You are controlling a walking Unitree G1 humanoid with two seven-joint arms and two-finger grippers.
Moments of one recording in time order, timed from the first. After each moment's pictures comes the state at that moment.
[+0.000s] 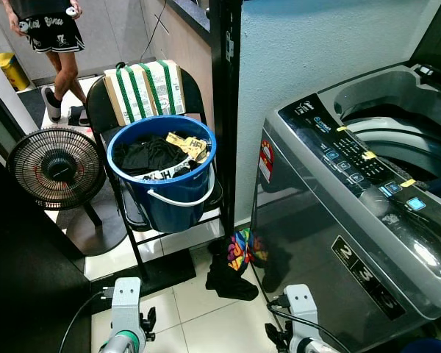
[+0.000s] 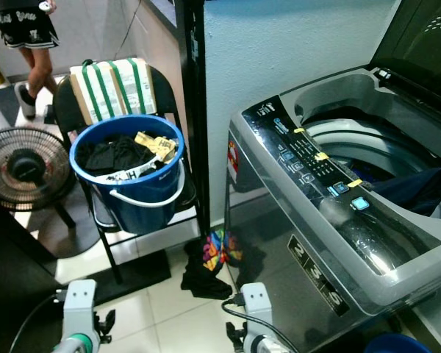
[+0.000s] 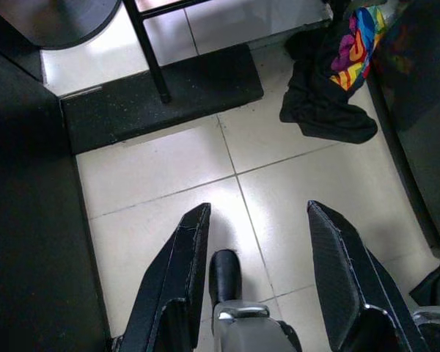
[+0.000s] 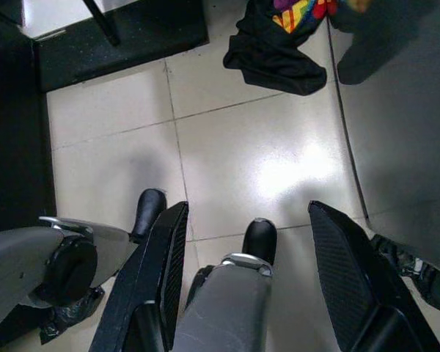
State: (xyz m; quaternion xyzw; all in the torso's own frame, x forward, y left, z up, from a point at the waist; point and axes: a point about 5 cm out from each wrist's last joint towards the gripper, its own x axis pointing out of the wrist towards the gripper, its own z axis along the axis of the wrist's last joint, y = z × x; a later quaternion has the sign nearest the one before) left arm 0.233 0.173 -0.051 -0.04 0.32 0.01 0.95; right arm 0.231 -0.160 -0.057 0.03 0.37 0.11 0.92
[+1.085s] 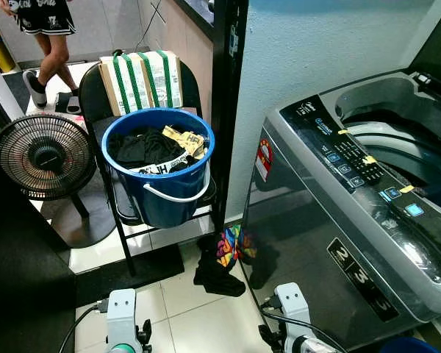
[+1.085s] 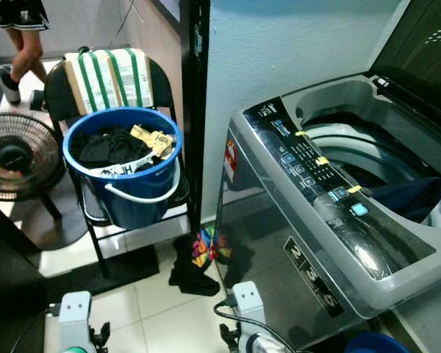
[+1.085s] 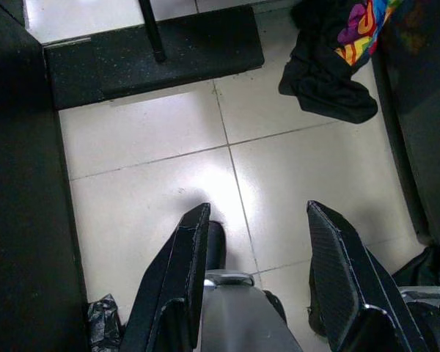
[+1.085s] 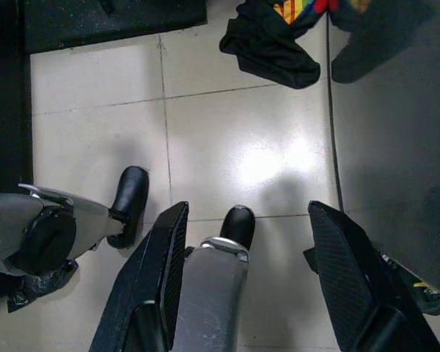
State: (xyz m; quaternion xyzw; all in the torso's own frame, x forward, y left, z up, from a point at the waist) left arm 0.214 0.179 -0.062 -0.05 0.34 0.04 0.94; right arm 0.234 -0.154 -0.055 0.00 0.38 0.15 0.91
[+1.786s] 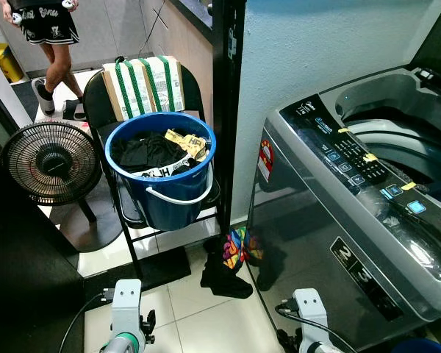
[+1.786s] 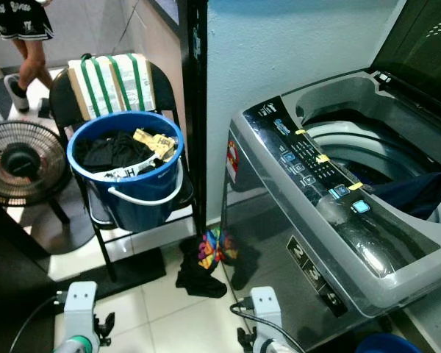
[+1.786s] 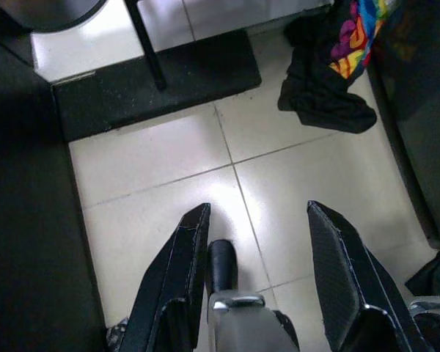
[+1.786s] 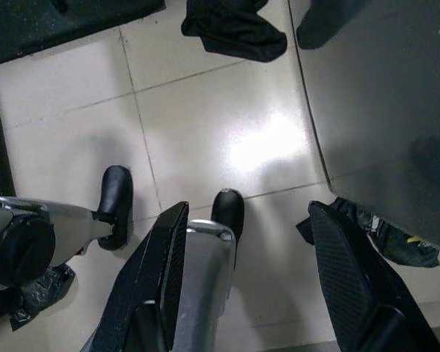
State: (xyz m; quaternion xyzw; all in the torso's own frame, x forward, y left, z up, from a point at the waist) left arm 0.226 0.174 -0.056 -0.03 0.33 0.01 0.94; right arm 0.219 -0.179 -0.064 0.02 0.41 0.07 0.91
